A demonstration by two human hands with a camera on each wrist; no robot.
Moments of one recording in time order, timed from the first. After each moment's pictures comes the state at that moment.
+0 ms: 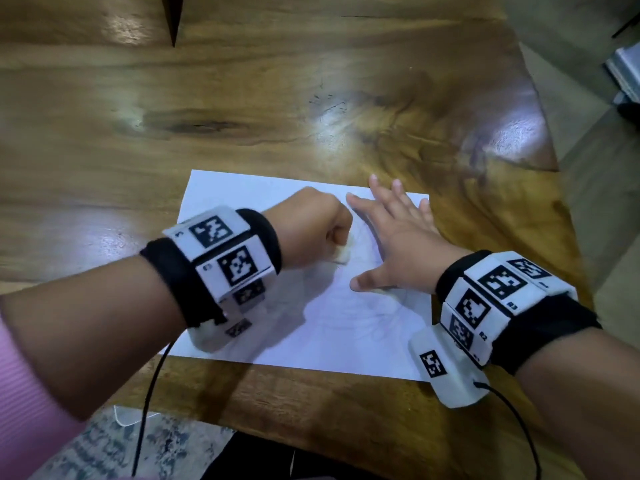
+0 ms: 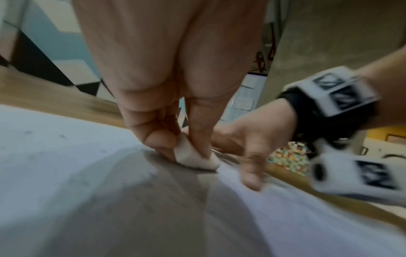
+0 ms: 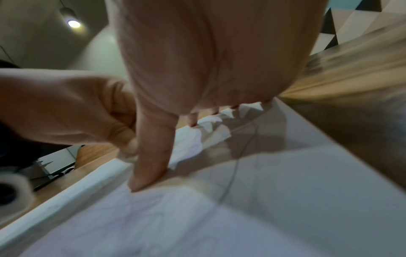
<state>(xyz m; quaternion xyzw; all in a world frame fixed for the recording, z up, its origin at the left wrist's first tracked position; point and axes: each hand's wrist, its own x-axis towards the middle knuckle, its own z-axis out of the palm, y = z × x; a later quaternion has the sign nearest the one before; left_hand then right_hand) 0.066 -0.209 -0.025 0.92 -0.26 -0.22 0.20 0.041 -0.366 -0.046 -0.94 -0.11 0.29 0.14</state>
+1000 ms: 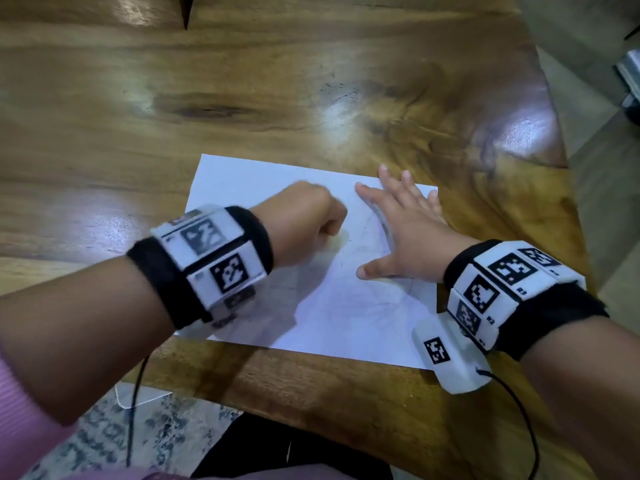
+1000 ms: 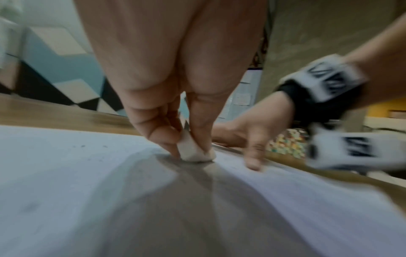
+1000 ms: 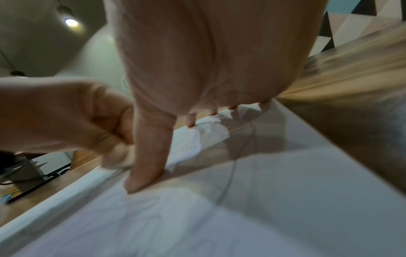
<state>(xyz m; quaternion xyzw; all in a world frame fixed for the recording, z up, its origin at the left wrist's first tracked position) 0.055 -0.189 -0.027 0.93 -0.26 -0.20 0.19 0.041 -0.366 -0.047 -0.94 -0.11 0.29 0.14</state>
